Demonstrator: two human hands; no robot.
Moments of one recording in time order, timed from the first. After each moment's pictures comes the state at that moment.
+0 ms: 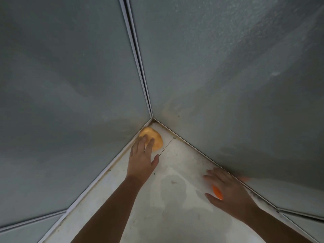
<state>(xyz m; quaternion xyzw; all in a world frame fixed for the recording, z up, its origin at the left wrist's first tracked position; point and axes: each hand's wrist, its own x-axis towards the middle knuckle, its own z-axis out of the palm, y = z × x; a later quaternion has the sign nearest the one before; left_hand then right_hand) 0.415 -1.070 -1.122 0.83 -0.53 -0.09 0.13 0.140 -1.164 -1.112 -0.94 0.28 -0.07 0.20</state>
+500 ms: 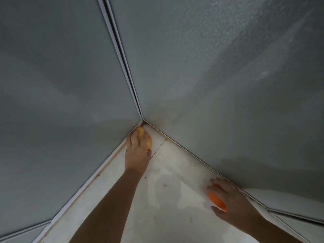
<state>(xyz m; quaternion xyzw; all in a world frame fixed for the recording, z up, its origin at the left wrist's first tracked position) 0.417 -1.103 -1.132 0.87 -0.47 -0.10 0.13 0.105 -1.160 -1.128 -0.93 0.27 -0.03 0.22</state>
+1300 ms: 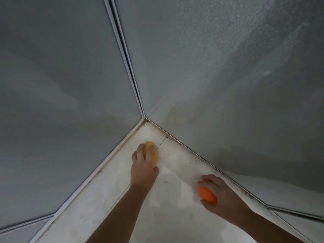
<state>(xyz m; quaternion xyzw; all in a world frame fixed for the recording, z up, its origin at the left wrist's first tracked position) 0.371 -1.072 -1.135 0.87 -0.44 -0.15 0.16 0.129 -1.154 -1.113 -0.87 0.34 0.04 0.37</state>
